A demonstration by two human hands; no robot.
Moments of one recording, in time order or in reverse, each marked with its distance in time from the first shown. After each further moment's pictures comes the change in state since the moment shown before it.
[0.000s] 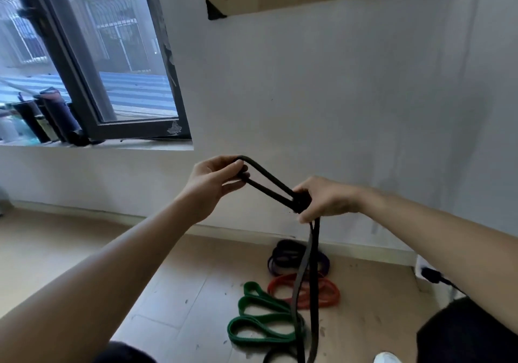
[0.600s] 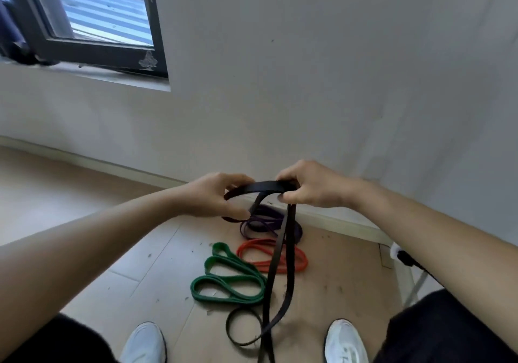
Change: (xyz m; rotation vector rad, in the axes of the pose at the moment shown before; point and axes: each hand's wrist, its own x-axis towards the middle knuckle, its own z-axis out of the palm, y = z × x) left_hand -0.004 -0.090 -0.006 0.948 -0.529 -0.092; right_hand 0.020 0.031 0.031 -0.194 0.036 -0.080
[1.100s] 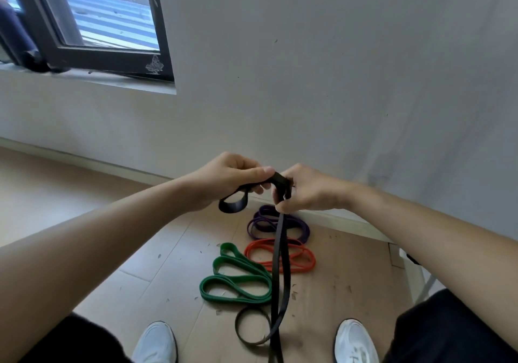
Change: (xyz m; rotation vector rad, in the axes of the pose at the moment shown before) left_hand -0.006 0.044 -0.008 -0.471 0.128 0.047; right_hand 0.005 -0.007 0.013 0.204 -0.064 -0.019
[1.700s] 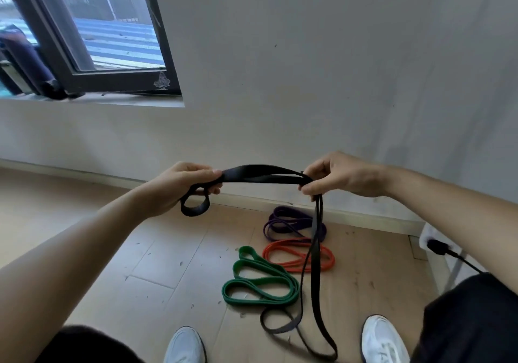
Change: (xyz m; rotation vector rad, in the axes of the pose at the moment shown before) left_hand -0.036 -0.040 -0.083 -0.025 0.044 -0.108; right_hand -0.025 0.016 -0.029 0.367 -0.008 0.030
